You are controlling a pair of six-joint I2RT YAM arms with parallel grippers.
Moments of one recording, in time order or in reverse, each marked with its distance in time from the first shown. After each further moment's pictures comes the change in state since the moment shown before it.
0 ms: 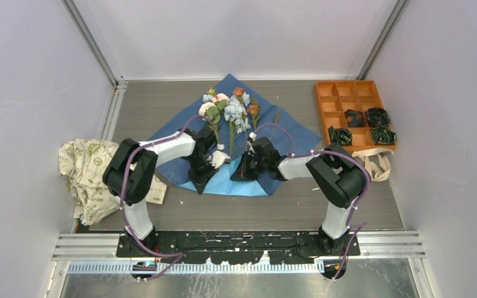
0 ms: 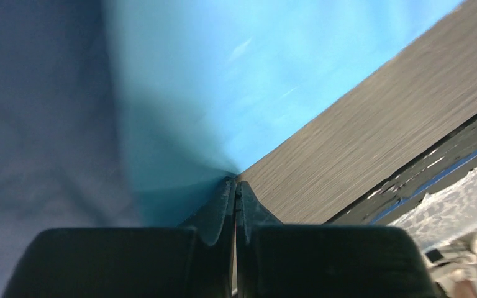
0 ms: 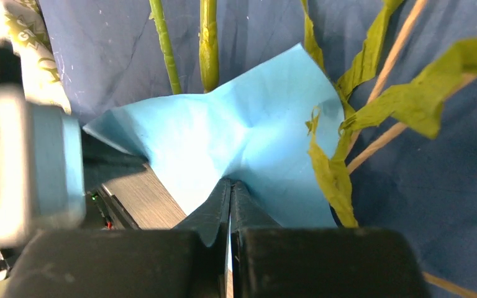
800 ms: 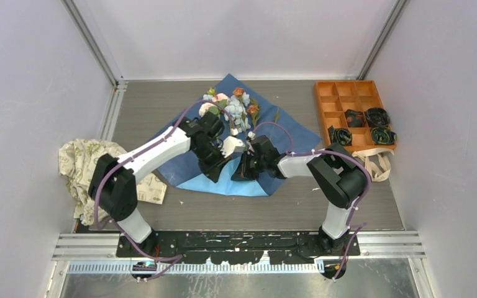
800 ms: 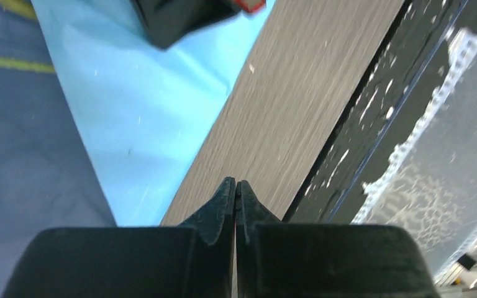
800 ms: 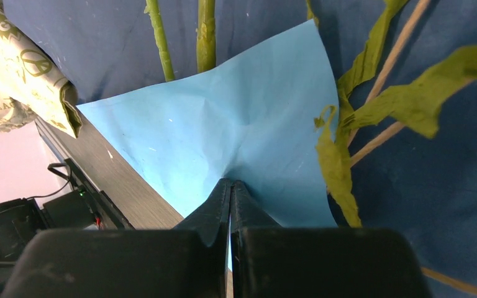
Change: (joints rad) left arm -0.013 -0.181 0.163 -0.146 0.127 0.097; right arm 0.000 -0.008 0.032 -0.080 0.004 -0.053
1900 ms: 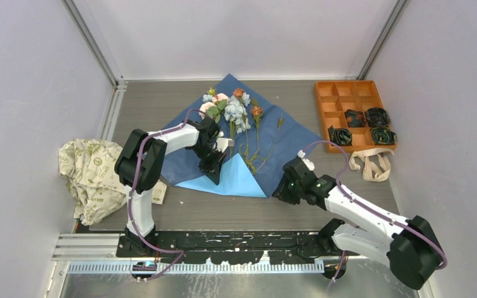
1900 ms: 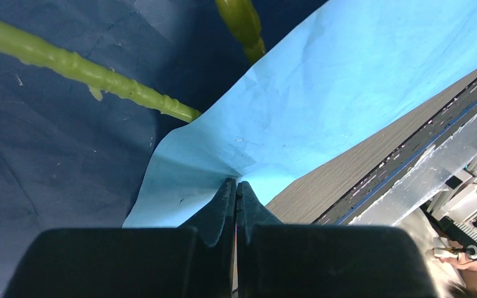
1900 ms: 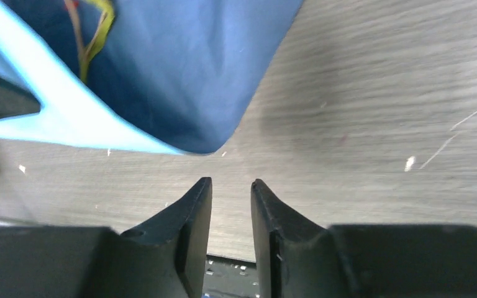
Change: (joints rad) left arm 0.099 0.342 -0.021 0.224 0.106 -0.356; right arm -0.028 -0.778 -0.292 -0.714 0.423 0.191
